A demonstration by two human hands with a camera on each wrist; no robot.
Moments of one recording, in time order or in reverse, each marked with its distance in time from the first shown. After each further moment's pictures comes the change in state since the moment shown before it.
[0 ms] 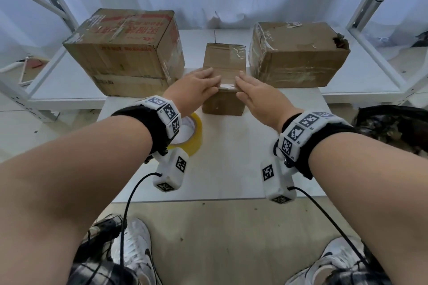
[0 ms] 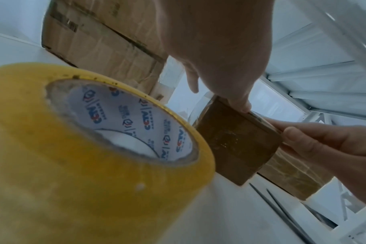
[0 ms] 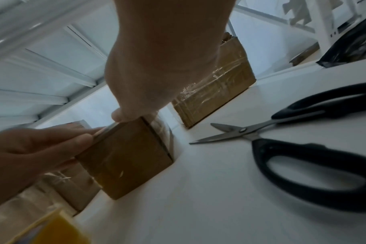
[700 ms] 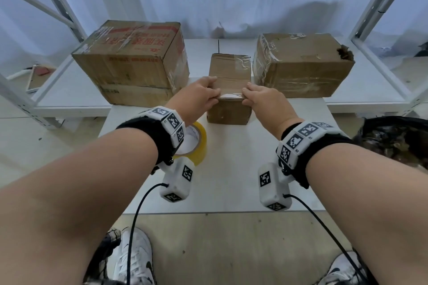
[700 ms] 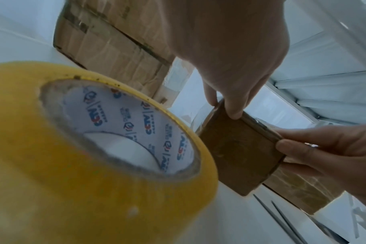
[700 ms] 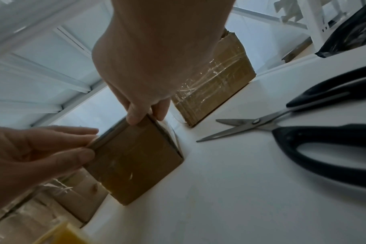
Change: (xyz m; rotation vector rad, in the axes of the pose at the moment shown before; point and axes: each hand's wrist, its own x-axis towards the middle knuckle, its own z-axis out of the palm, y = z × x) left_hand -0.002 0.004 -0.007 -0.052 0.019 -0.018; right_hand 0.012 -0.006 -0.005 -0.116 0.063 0.038
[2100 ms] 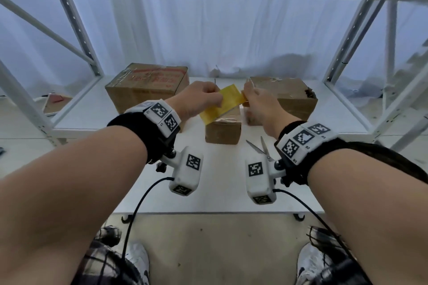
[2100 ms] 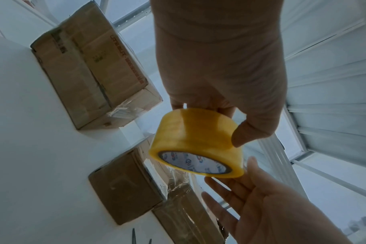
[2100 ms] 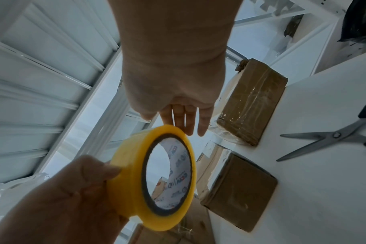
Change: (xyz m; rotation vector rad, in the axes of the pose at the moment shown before) left_hand -0.044 0.076 -0.103 -0.729 0.050 -0.258; right_hand -0.031 -0.057 -0.102 0.945 0.187 0.402
